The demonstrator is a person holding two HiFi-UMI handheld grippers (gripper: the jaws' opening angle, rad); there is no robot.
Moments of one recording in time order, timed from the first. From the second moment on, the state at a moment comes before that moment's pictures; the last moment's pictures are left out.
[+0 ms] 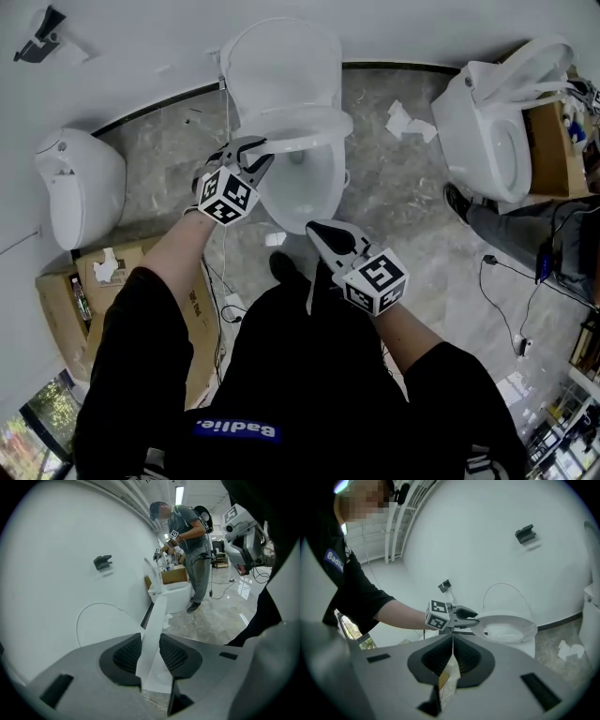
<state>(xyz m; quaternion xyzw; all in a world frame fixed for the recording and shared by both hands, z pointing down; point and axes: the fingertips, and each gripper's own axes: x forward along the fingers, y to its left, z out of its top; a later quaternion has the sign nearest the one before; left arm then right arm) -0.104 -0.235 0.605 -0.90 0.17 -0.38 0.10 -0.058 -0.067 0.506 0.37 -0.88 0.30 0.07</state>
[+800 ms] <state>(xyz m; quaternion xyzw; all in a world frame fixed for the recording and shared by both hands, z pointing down) -0.103 -0.139 0.676 -0.87 0.11 -0.47 0.11 -0.031 0.000 0.511 0.40 -0.86 0.30 0.06</state>
